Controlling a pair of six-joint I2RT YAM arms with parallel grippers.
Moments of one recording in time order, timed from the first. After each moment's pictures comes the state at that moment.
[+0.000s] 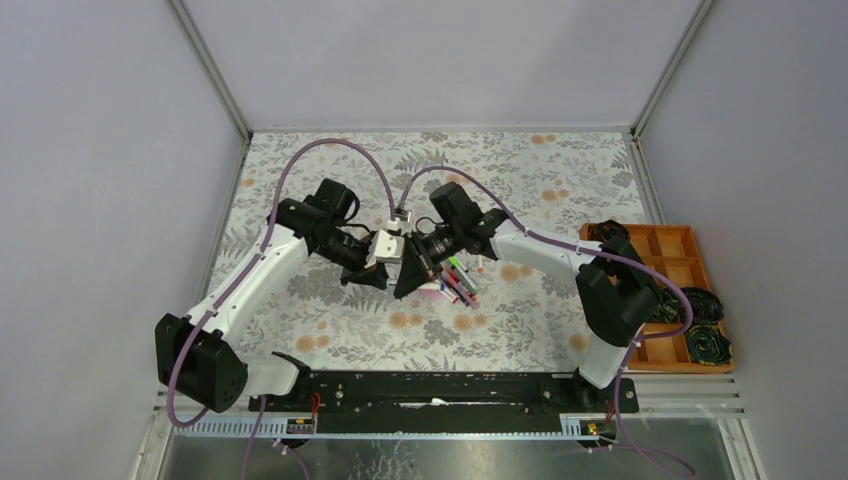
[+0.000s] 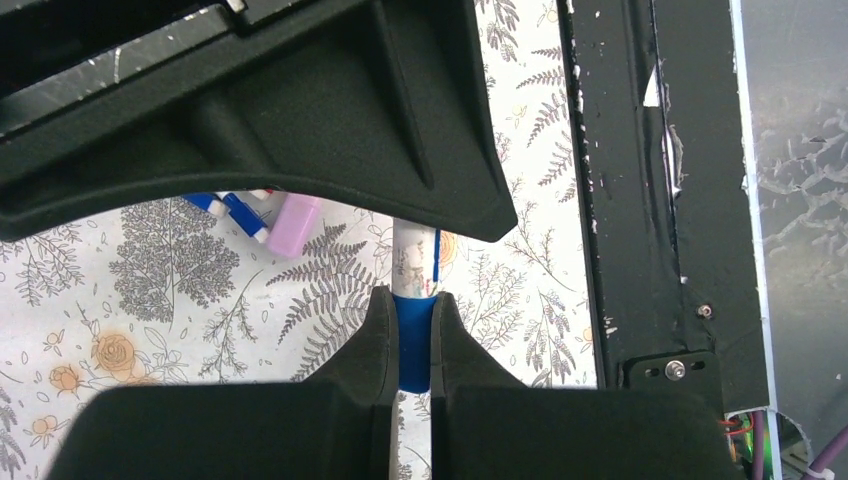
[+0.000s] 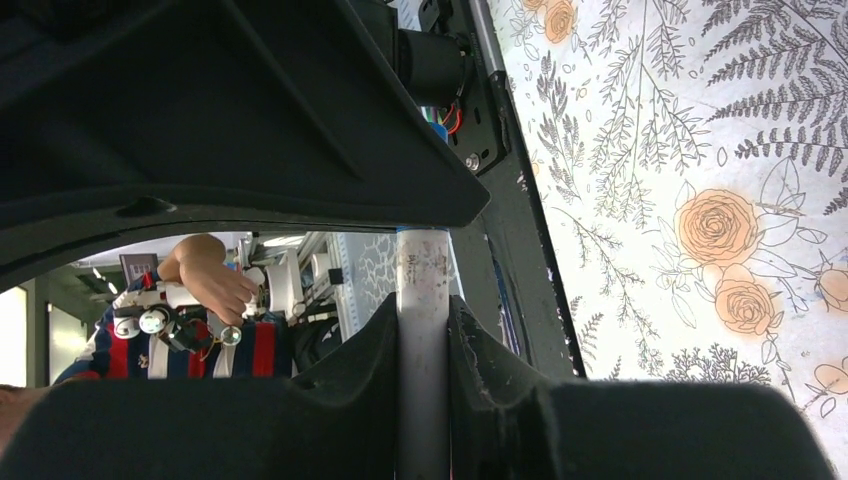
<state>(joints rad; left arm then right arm) -0.40 1.31 1.17 -1.16 0.85 1.15 0.78 1.76 1.24 -0.27 -1.04 0.50</state>
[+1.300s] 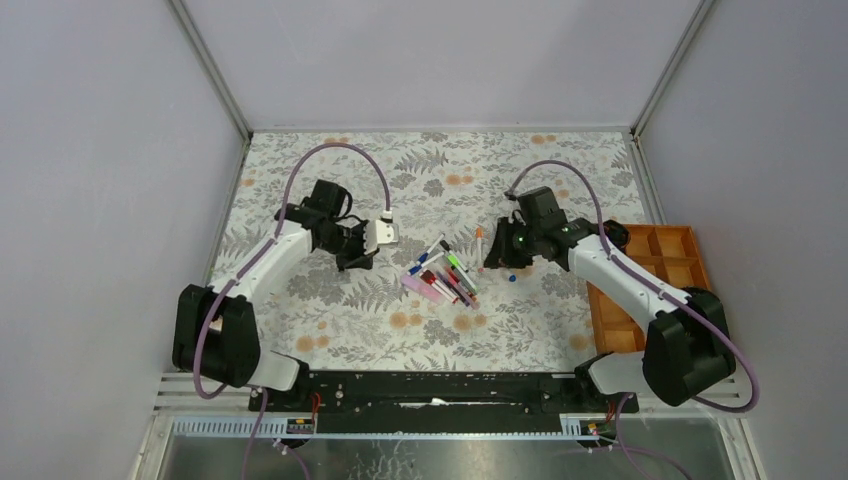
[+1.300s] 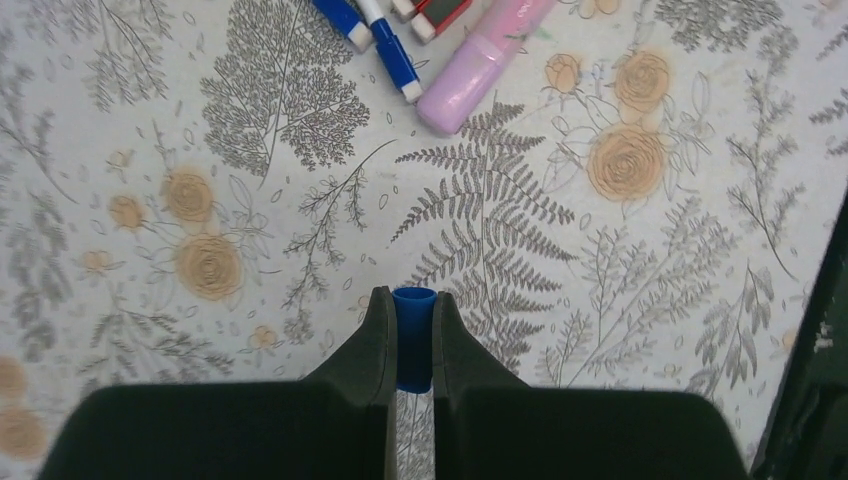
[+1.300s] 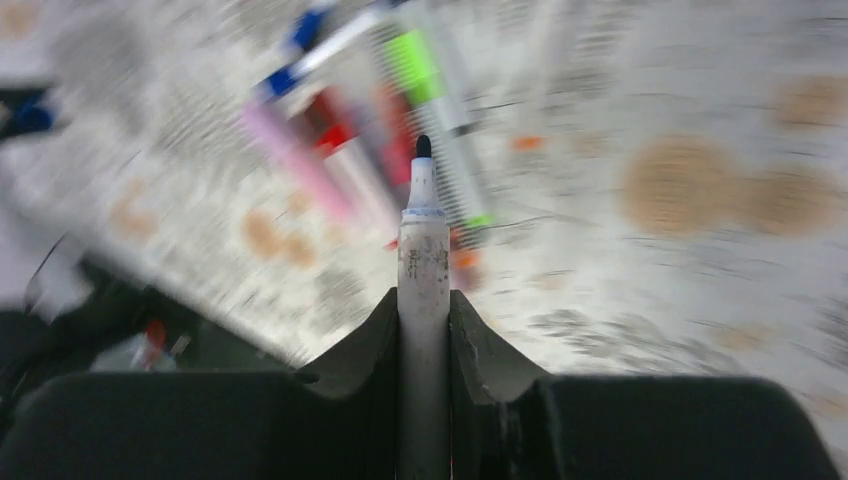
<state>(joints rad) -0.27 1.41 1.06 -0.86 0.62 1.12 0.49 1.35 0.93 -0.52 -0.42 0.48</state>
